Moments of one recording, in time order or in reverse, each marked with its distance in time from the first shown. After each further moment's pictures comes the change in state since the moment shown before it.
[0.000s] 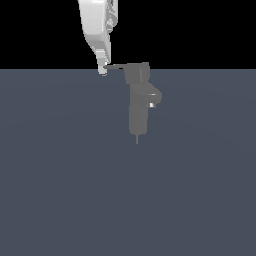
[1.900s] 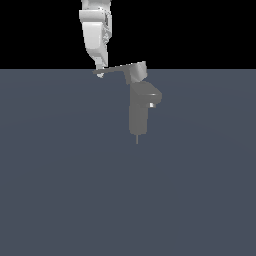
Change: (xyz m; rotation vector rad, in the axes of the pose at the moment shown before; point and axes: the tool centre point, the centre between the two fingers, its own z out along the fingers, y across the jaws) arm -0.020 -0.091 -0.005 0.008 -0.004 0.005
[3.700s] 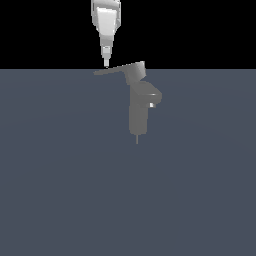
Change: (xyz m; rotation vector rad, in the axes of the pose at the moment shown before) arm 0.021 -0.007 -0.033 0.004 -0.048 -0.123
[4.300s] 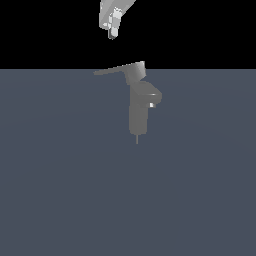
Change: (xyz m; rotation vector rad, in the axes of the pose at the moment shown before) arm 0.017 0.075 -0.060 0.045 -0.065 -0.279
